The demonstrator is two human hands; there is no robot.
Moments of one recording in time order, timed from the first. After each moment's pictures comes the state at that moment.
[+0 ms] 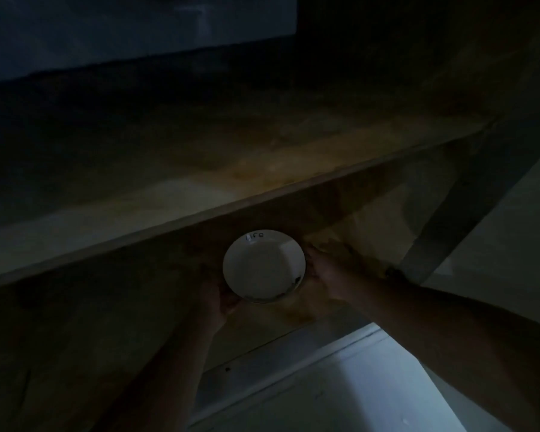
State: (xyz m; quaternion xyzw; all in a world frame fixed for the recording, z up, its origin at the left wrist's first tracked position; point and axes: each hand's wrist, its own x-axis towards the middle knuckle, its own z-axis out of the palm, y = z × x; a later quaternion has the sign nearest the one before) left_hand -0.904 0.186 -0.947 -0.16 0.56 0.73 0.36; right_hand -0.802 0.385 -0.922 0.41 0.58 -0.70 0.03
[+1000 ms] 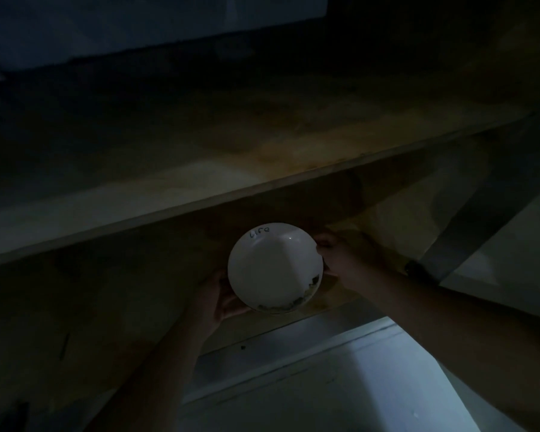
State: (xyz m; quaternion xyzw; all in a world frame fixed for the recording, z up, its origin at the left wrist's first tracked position) left_hand -0.896 0.131 -0.936 -0.13 0.60 0.69 0.39; right_hand -0.811 0.376 -0.921 0.39 0.64 -0.66 -0.01
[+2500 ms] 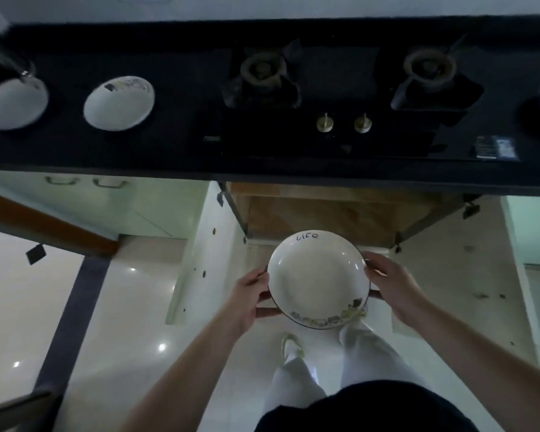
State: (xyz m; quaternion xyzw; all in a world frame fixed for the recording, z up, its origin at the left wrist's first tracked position) left_hand -0.543 -0.161 -0.320 -0.26 0.57 0.69 0.36; right_hand -0.499 0.119 -0.297 0.32 0.68 -0.65 0.13
